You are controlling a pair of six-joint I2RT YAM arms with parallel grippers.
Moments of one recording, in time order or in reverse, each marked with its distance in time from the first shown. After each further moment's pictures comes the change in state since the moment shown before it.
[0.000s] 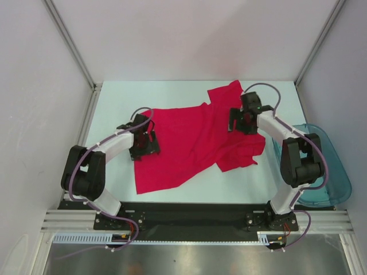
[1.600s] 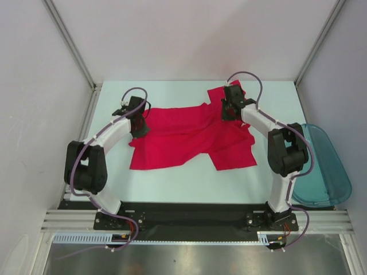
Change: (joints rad) left arm 0.040 0.046 0.218 -0.024 -0.153 -0.034; right arm 0.141 0.146 0.145 0.142 0.142 -0.027
